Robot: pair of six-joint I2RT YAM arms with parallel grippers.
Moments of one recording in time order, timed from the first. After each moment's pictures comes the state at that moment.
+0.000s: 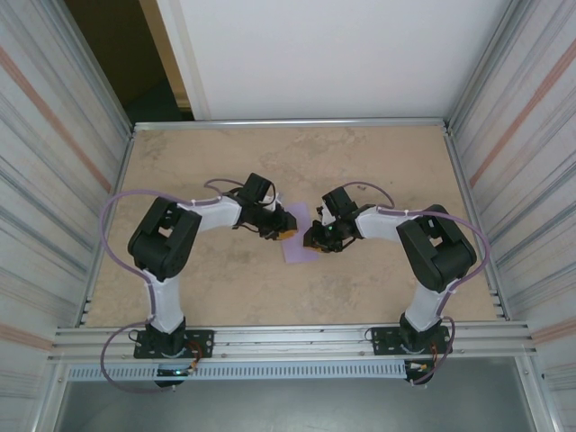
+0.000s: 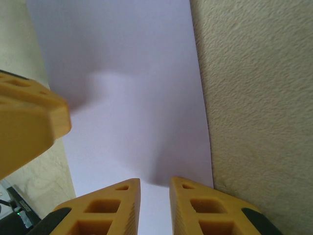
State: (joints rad) left arm -0.55 1.93 1.12 -0.24 0.66 -0.81; right arm 0.55 1.77 0.89 -0.25 -0.48 0.72
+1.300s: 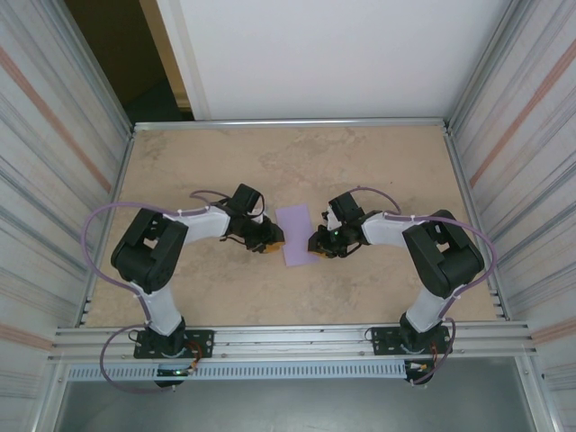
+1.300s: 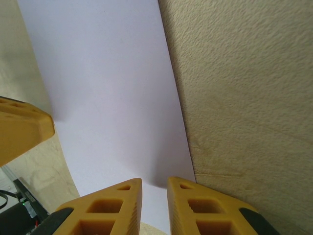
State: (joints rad) left arm -0.53 1.79 0.95 -0.28 0.61 -0.84; right arm 0.53 1.71 0.80 -0.22 -0.51 0.73
